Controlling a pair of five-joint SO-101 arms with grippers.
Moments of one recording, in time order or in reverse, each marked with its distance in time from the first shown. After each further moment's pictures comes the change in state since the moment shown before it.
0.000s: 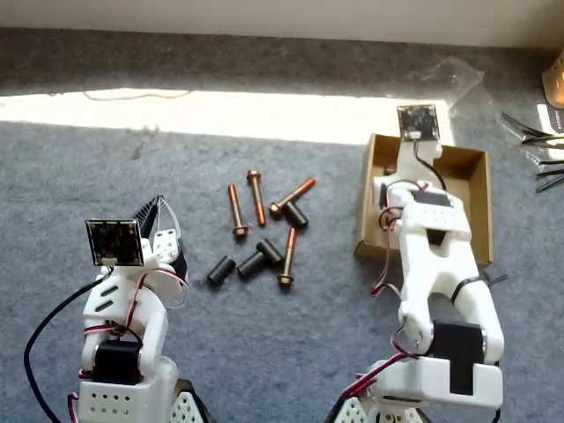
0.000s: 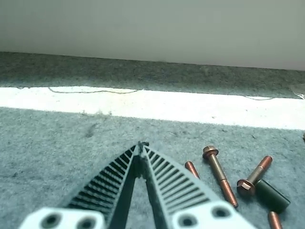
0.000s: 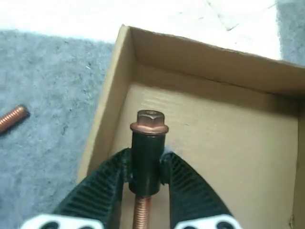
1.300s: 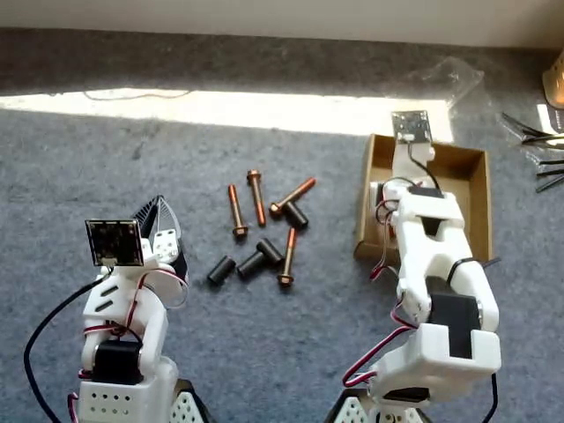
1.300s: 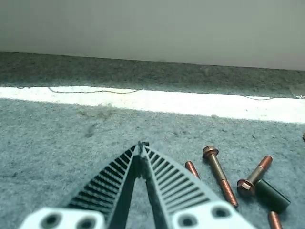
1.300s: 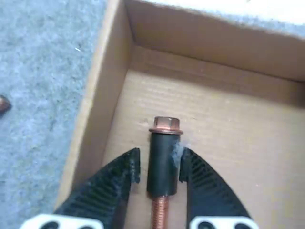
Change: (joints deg) left arm 0.0 0.0 0.0 0.0 0.0; right arm 0.0 8.8 -3.8 -0.1 0.0
